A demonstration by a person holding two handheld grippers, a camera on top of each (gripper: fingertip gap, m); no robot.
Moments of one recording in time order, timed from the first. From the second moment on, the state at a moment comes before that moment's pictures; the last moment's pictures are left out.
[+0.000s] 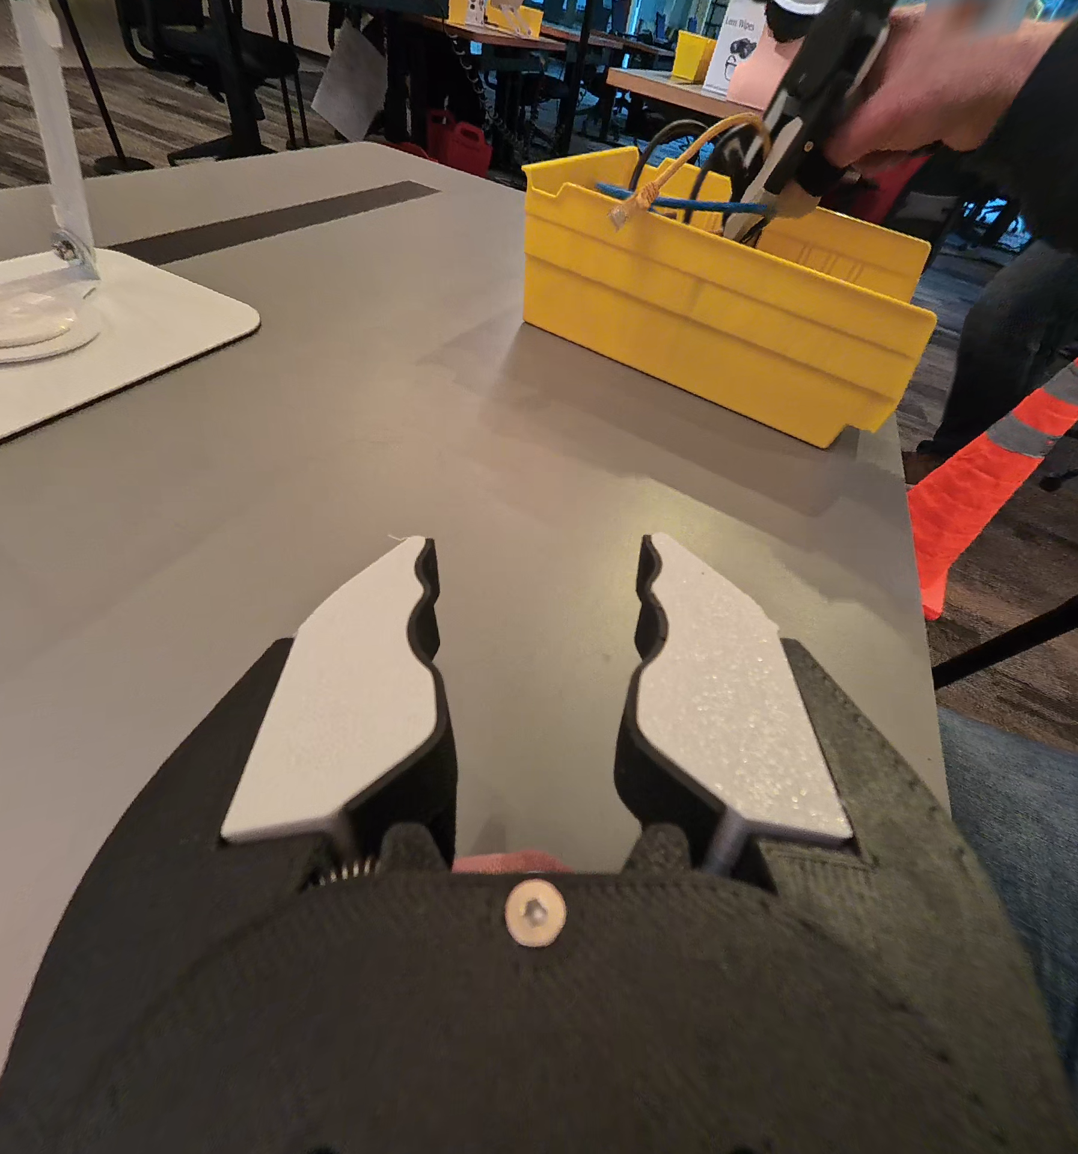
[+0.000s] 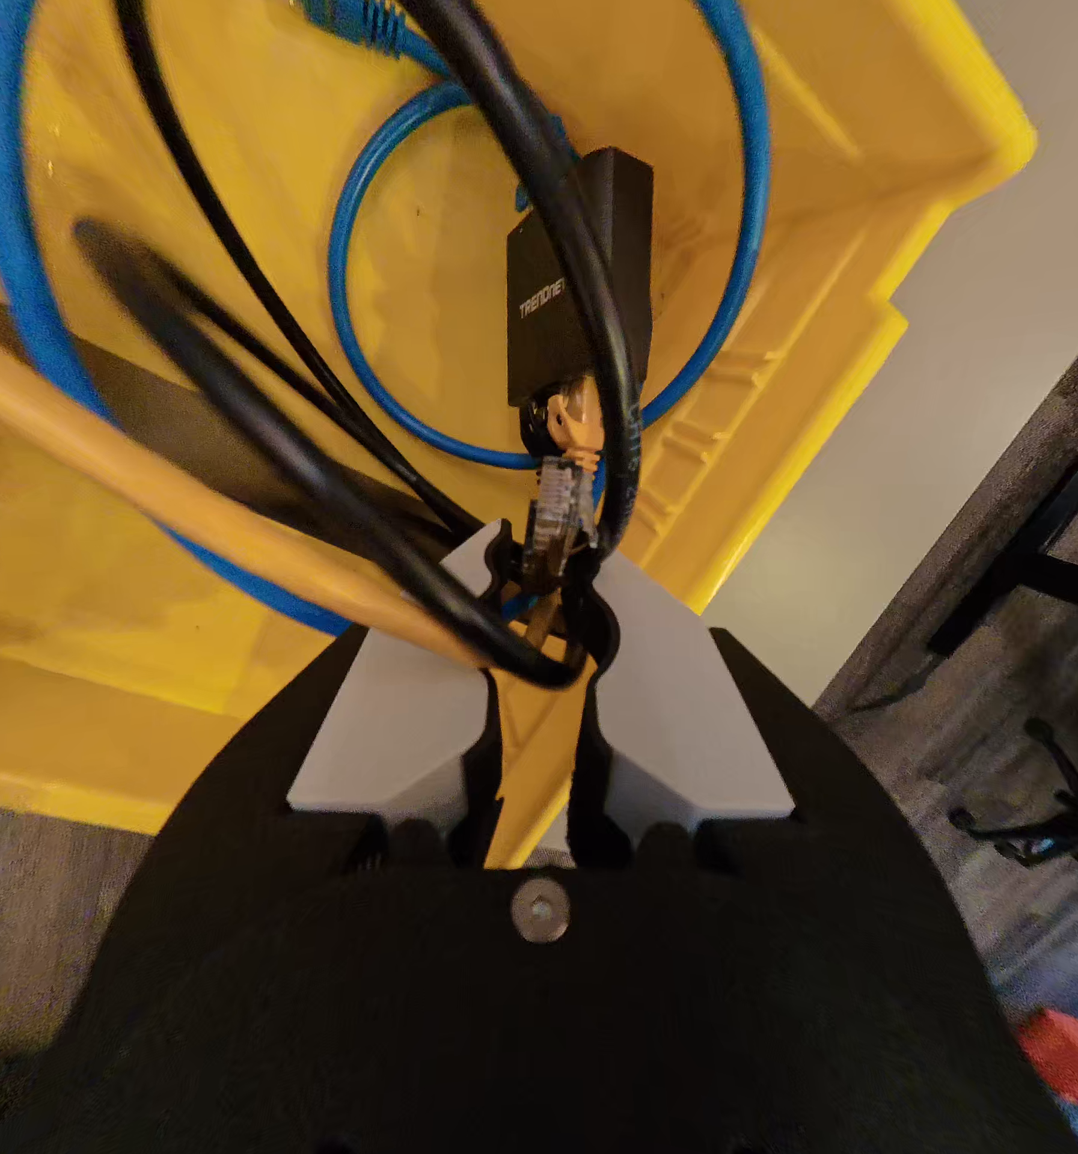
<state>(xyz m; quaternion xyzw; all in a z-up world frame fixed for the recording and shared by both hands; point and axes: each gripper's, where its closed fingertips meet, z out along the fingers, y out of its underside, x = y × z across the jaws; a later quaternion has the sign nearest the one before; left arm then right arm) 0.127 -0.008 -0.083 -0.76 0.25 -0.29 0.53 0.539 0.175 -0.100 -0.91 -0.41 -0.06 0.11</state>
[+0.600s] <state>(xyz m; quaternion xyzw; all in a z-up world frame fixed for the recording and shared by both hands) 0.118 -0.014 -0.028 -0.77 0.25 -0.23 0.55 0.535 0.159 -0.011 -0.86 -0.35 0.04 0.36</state>
